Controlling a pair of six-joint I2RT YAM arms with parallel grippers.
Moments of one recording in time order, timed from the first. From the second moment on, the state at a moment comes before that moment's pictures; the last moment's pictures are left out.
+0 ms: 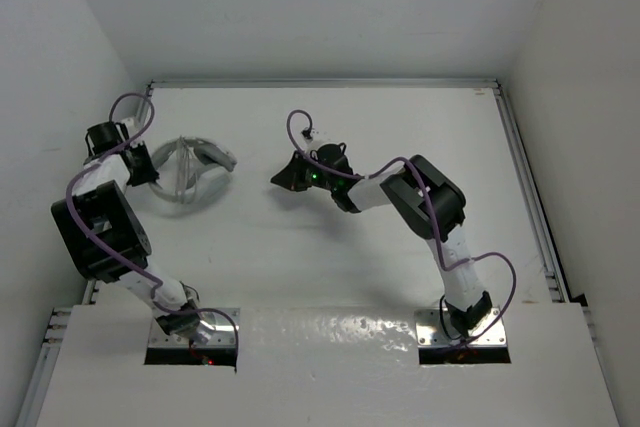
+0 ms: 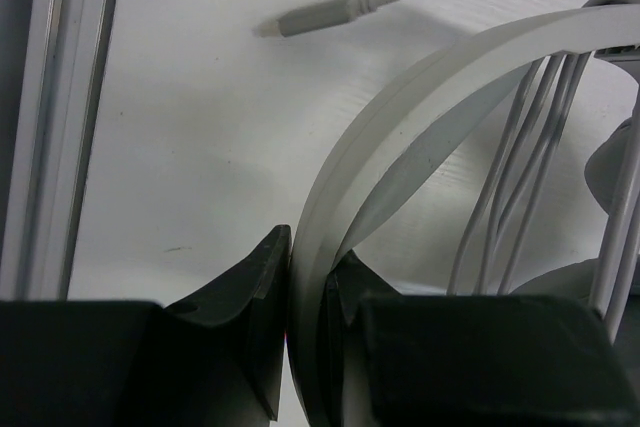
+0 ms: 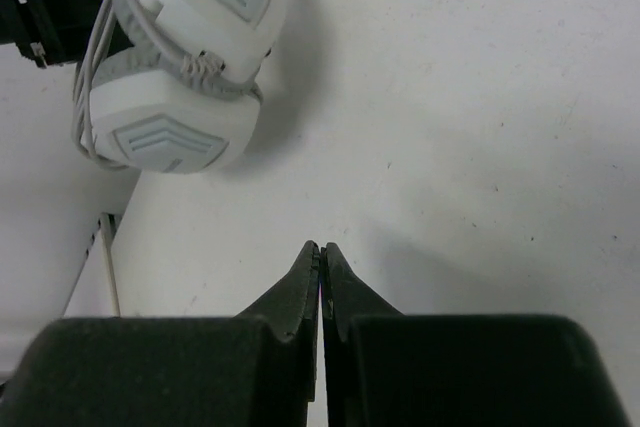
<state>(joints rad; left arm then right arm) 0.49 1.63 1.07 -0.38 0.20 0.07 0.70 2.22 1.15 0.81 -0.34 0.74</state>
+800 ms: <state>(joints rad) 0.51 1.86 1.21 -0.27 0.12 0.01 0.70 2.15 1.10 0.73 -0.35 0.60</state>
